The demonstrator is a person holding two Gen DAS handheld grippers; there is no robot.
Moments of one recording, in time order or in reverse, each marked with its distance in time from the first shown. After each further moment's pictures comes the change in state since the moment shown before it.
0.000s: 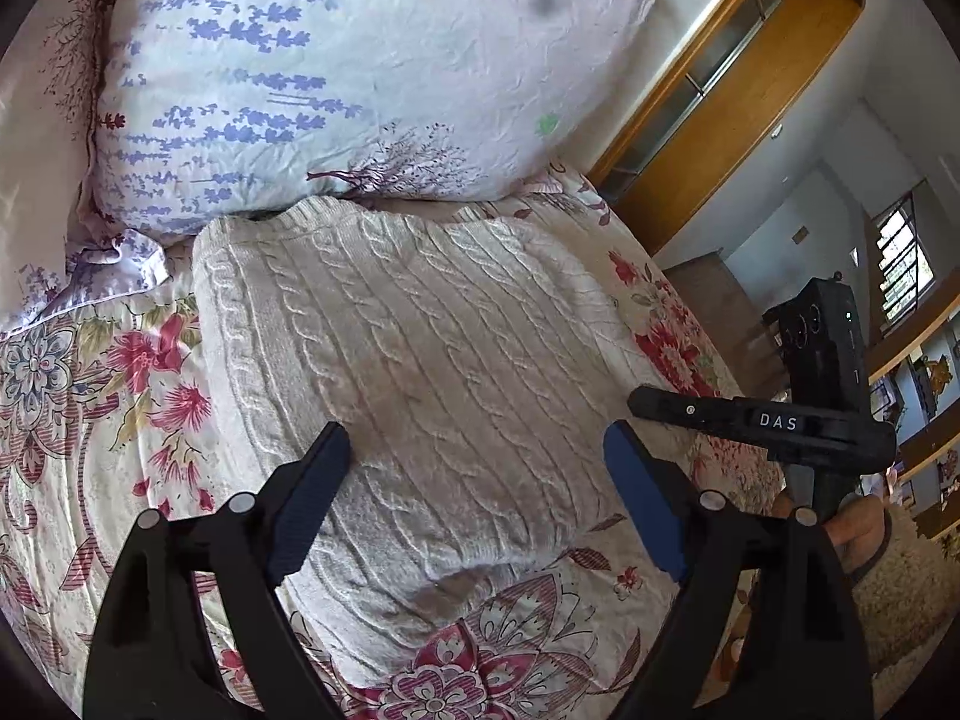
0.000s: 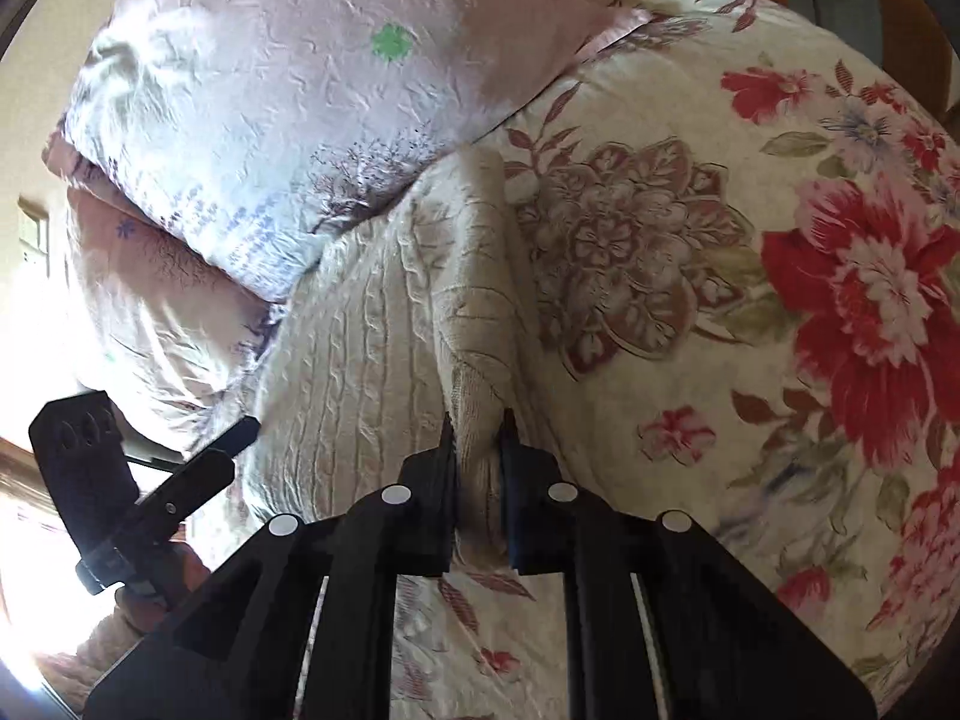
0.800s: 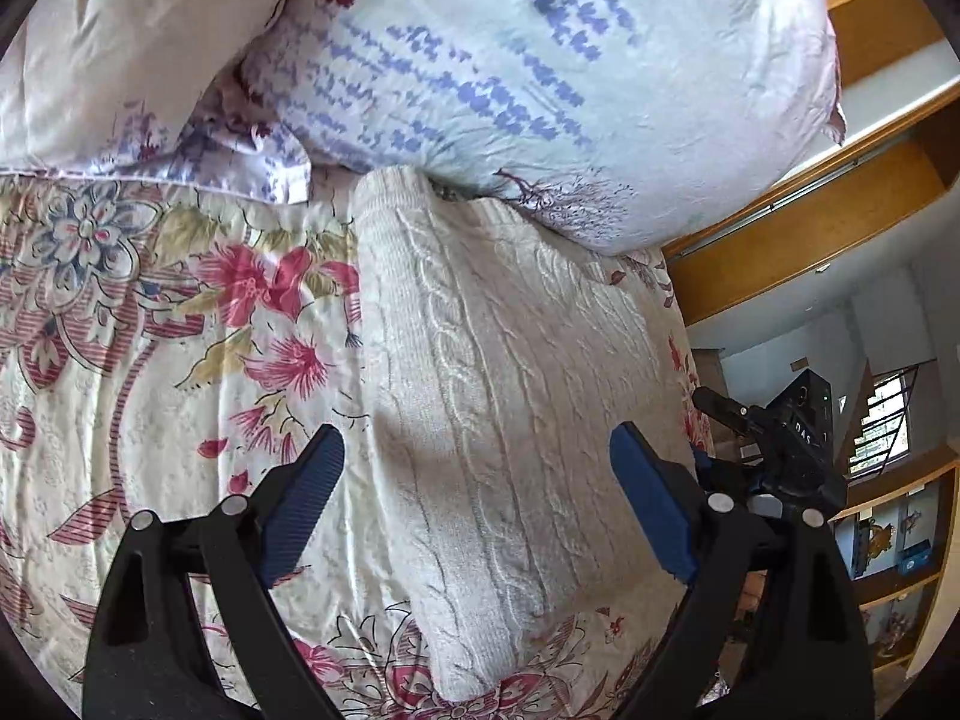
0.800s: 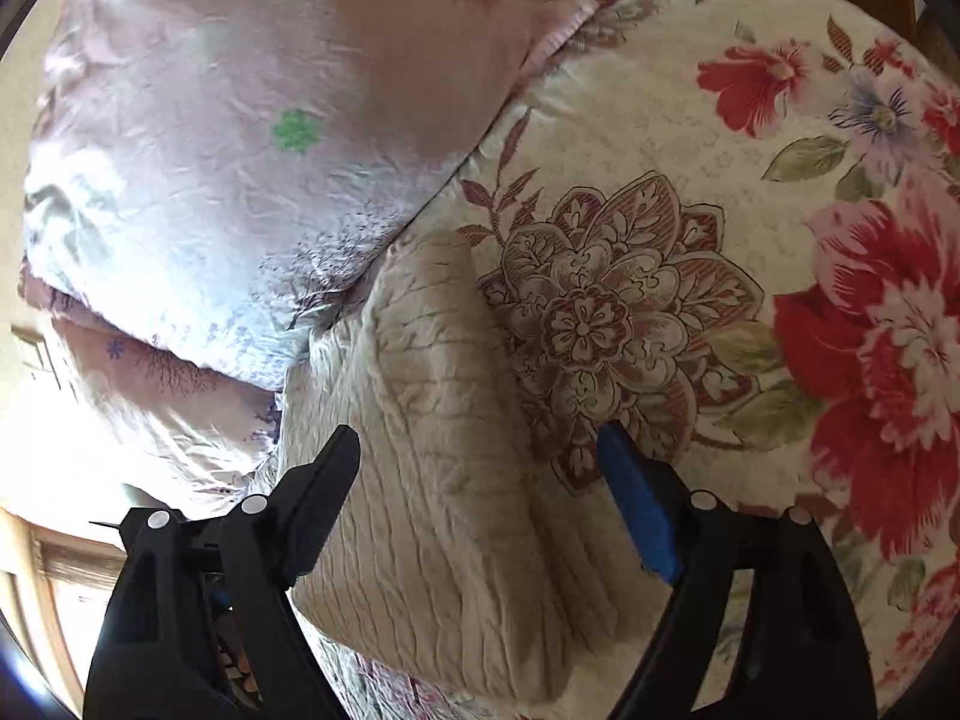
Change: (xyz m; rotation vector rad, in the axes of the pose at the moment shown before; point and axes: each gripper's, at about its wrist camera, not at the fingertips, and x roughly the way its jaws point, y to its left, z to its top) left arm -0.006 0.101 0.007 -0.405 -0.007 -0.046; right arm 0.034 -0.020 0.065 0.178 0.061 0.054
